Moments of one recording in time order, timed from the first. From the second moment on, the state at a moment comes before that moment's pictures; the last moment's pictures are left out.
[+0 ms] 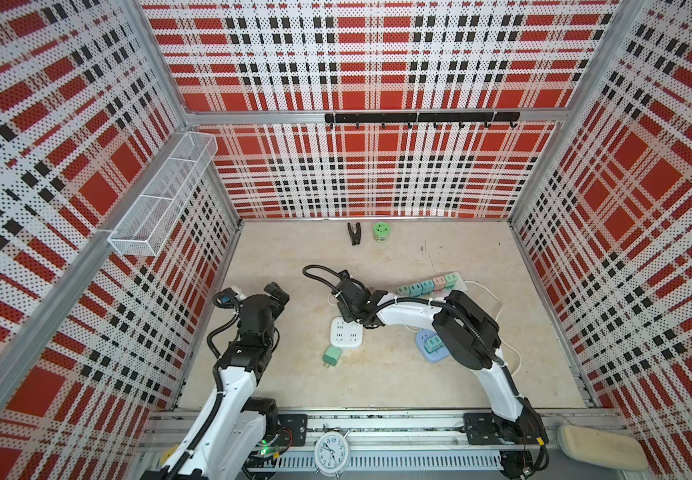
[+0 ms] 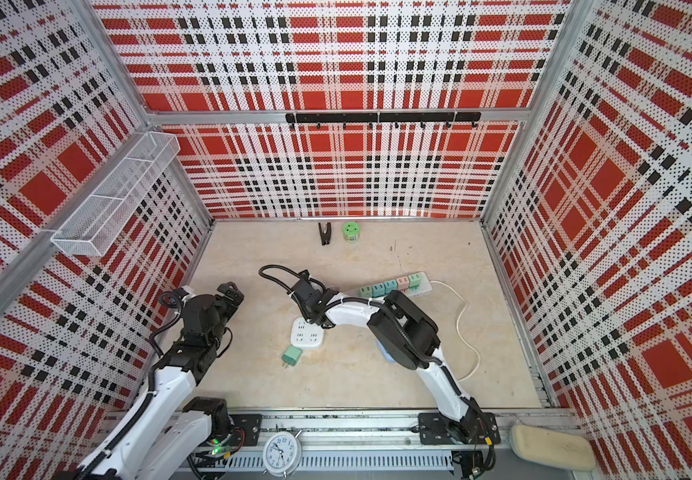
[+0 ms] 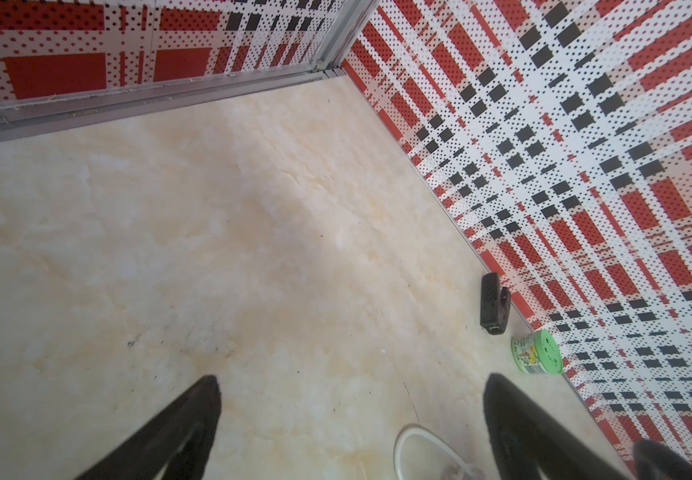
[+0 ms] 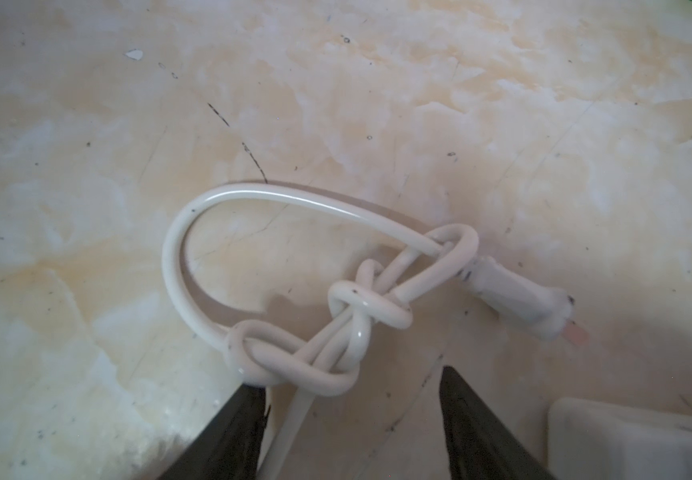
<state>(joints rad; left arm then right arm) -0.08 0.79 0.43 -0.09 -0.33 -0.89 0.97 2.17 1.49 -0.28 0.42 0.35</state>
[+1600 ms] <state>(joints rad) -0.06 0.79 0.43 -0.10 -0.31 -0.91 1.23 1.94 1.23 -0.06 0.39 0.17</state>
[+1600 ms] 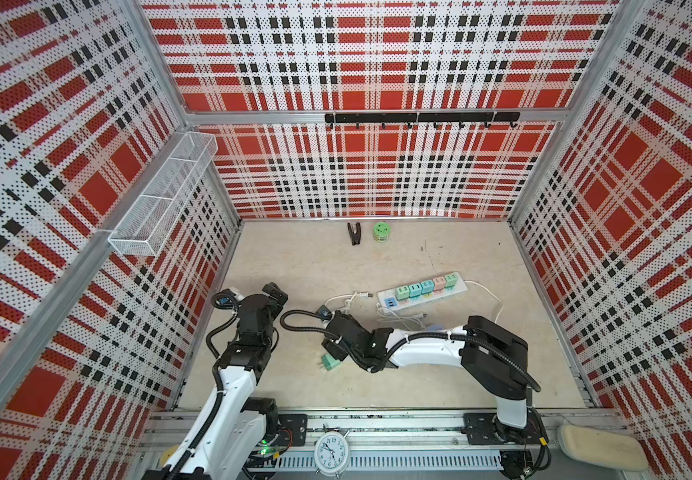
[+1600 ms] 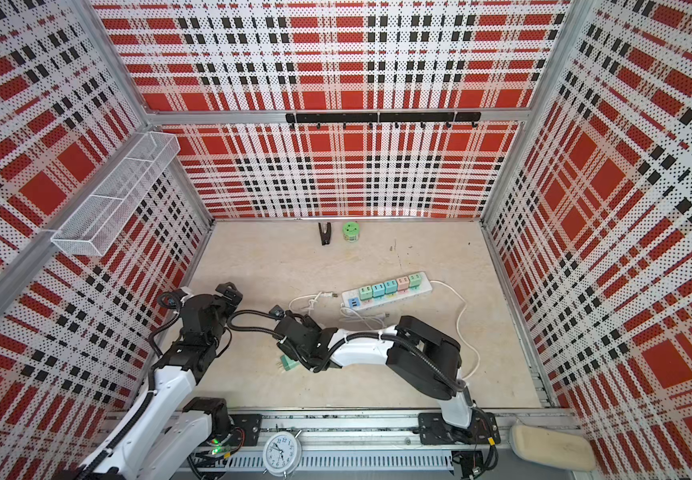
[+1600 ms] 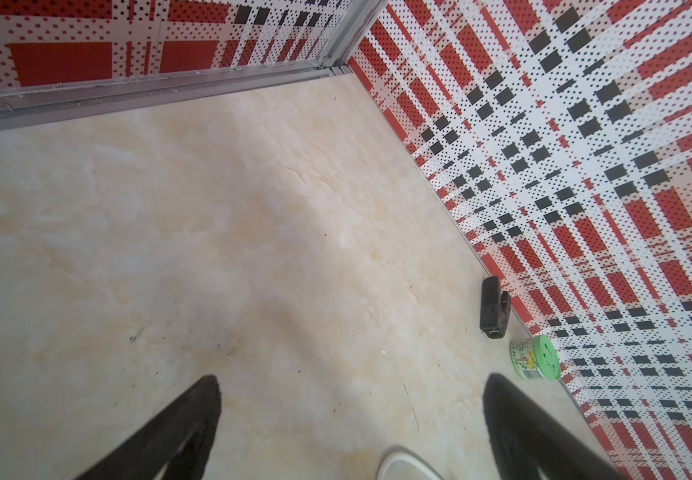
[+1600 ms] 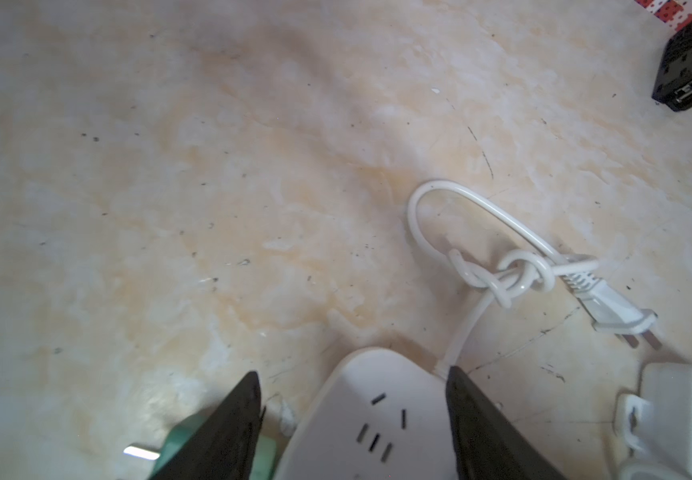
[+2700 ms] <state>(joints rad) 0.02 0.77 0.45 -0.23 -0.30 -1.02 1.34 2.10 1.33 -0.17 0.39 0.26</state>
